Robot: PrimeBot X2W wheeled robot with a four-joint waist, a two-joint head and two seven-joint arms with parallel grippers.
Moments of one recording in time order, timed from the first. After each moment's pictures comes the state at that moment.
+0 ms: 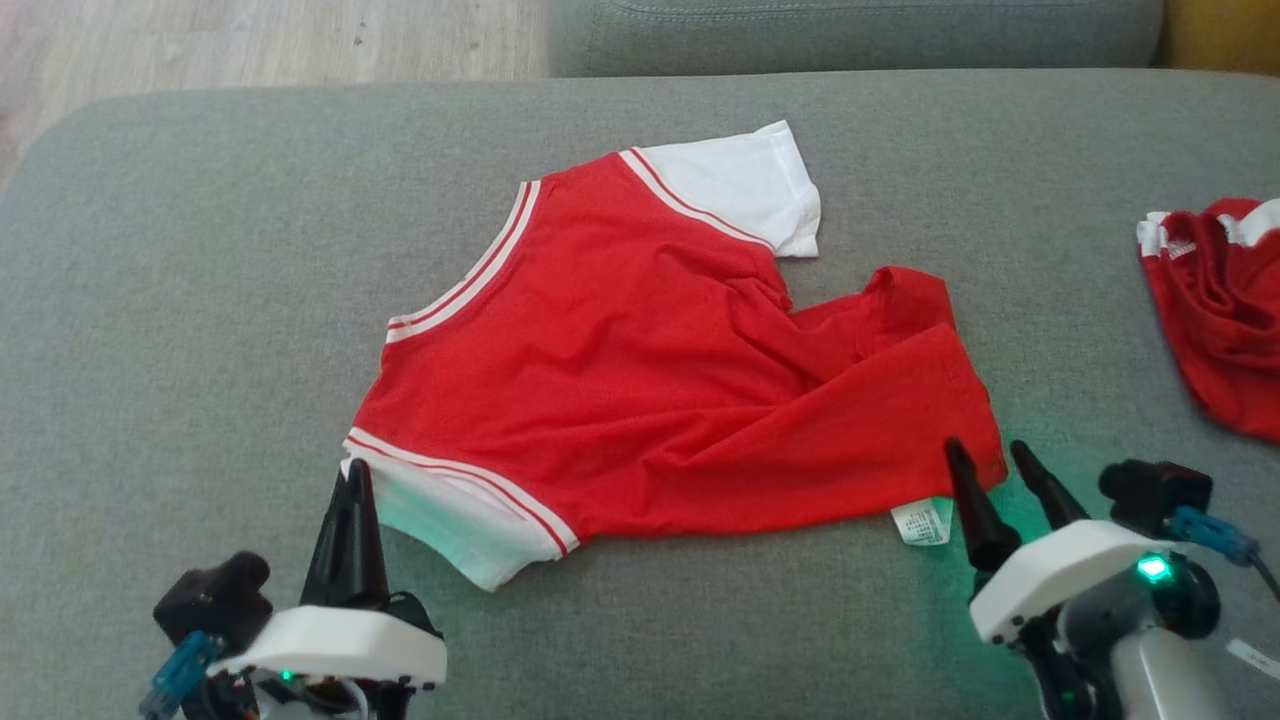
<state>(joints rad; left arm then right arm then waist) -0.02 0.33 -0.49 -0.02 -0.85 0.31 -0.18 -0.02 -0.05 0.02 0.20 0.35 0.12 0.18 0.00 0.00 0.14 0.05</state>
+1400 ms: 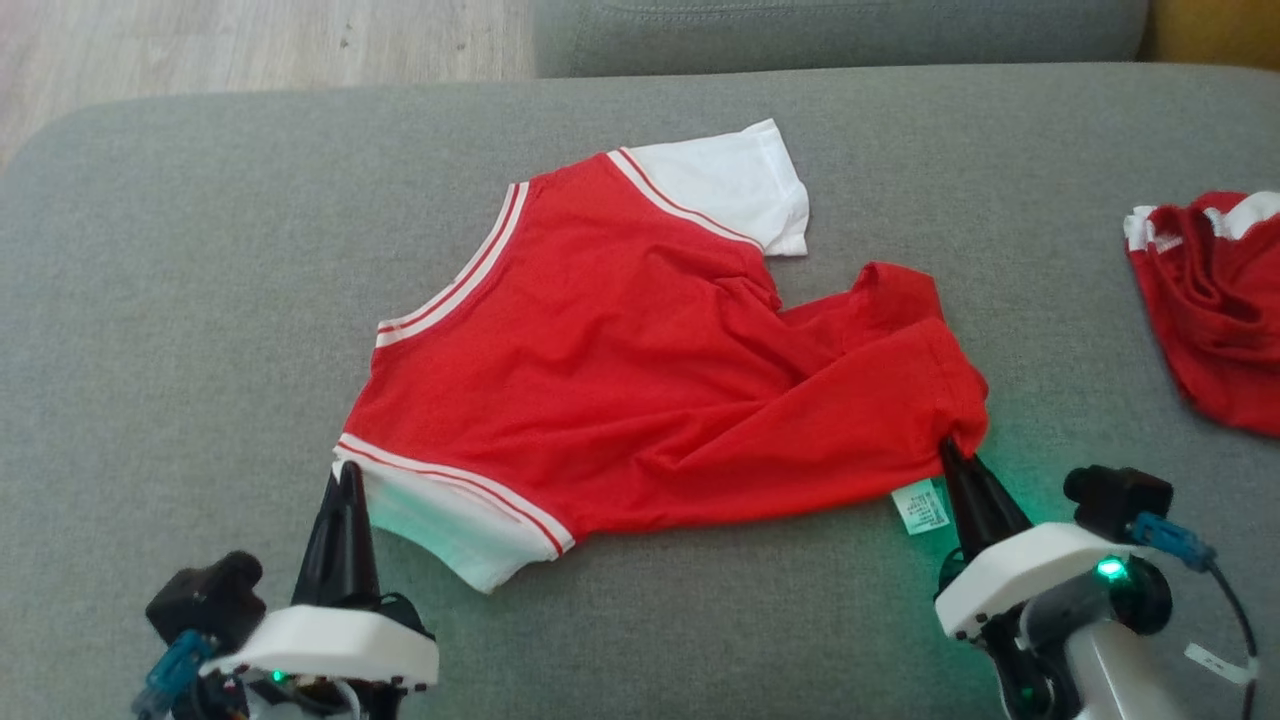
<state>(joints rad) -0.01 0.35 -0.49 -0.02 -0.85 0.32 -0.17 -0.09 -0.05 0.09 0.38 0.39 0.12 0.03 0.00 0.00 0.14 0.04</state>
